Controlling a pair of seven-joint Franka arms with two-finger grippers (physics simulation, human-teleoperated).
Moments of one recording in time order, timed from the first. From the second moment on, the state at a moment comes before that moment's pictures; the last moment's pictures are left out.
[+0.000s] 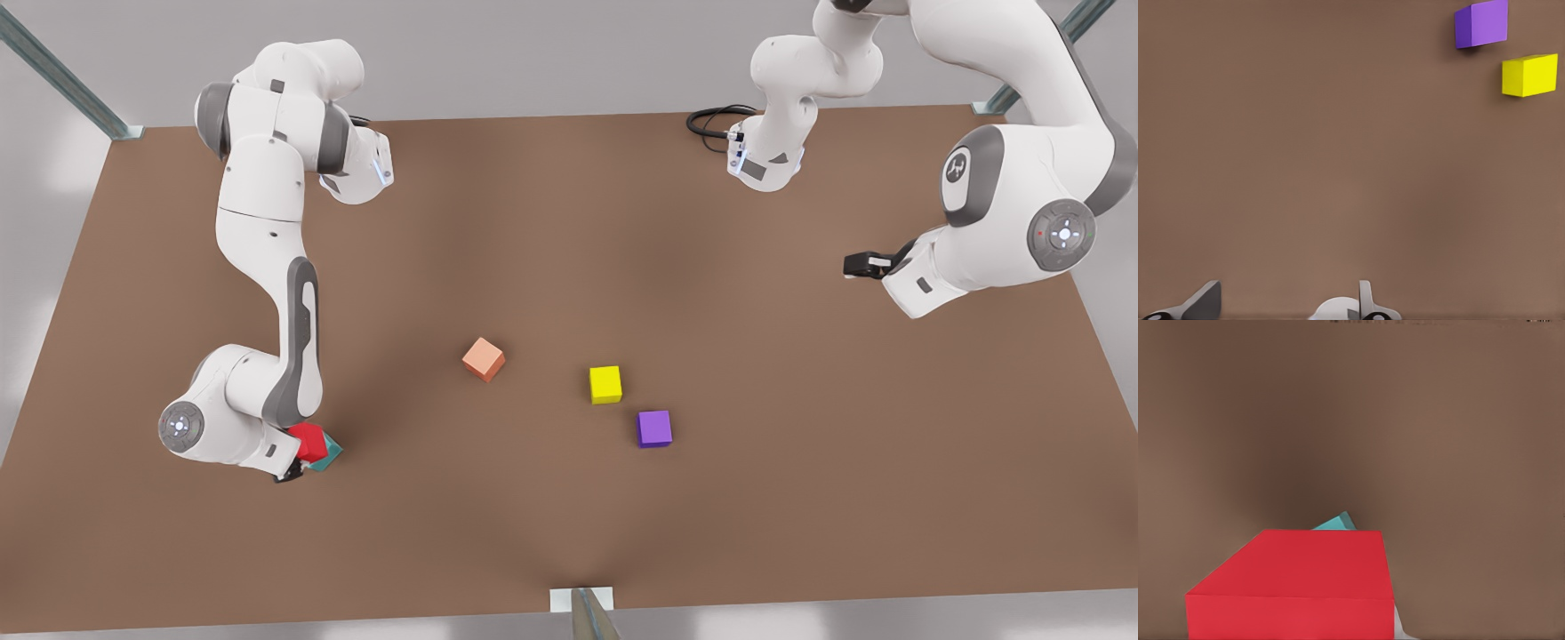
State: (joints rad) left arm -0.14 0.16 0.08 -1.49 -0.04 1.31 0.09; right arm 0.45 0.82 -0.62 -1.48 0.56 2.05 -2.25
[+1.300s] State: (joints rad) left arm -0.14 0.17 0.08 -1.49 -0.04 1.30 0.08; right arm 0.58 0.69 -0.83 -1.47 0.53 1.56 -1.96
